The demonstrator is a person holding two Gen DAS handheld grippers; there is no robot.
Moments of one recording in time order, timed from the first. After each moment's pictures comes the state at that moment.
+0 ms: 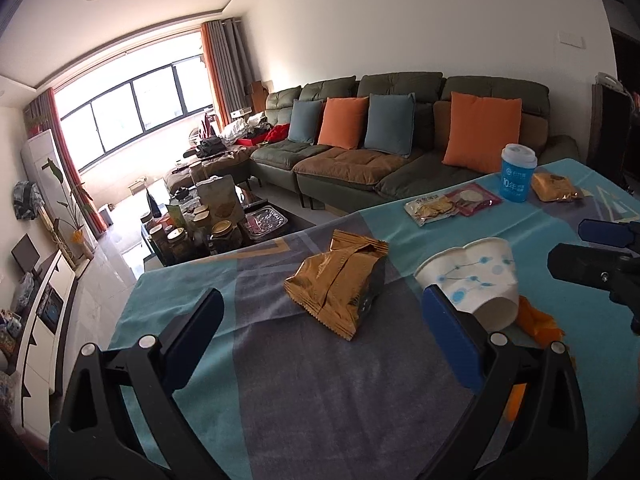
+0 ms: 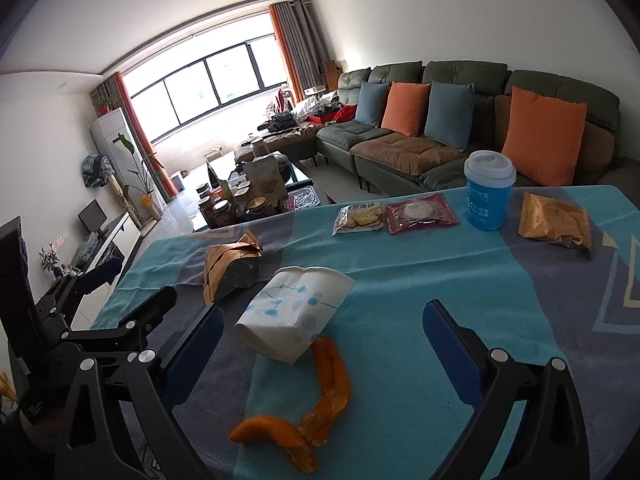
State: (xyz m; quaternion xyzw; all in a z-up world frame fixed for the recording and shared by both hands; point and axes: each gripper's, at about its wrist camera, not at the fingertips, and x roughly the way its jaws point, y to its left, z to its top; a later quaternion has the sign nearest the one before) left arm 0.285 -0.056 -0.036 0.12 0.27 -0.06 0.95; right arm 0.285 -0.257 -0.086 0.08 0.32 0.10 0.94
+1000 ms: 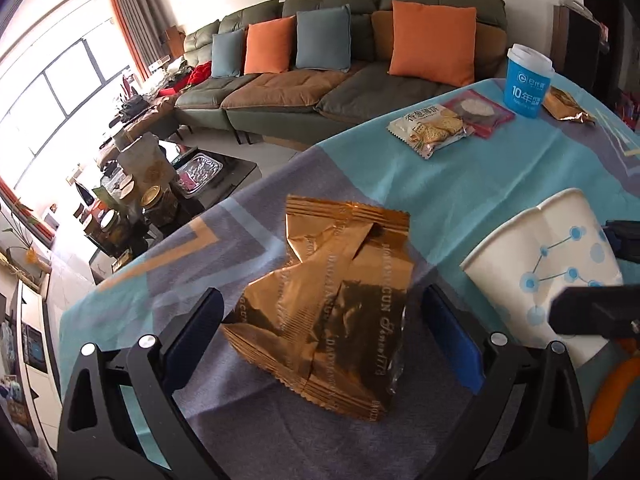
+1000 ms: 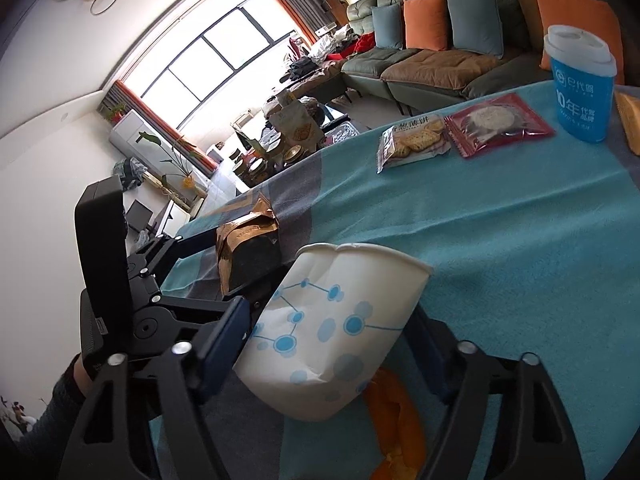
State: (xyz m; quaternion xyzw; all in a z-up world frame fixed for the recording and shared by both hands) left arm 0.416 -0.075 -0.101 0.19 0.41 -0.17 0.88; right arm 0.355 -0.245 -0.138 0.20 0.43 0.19 0.86
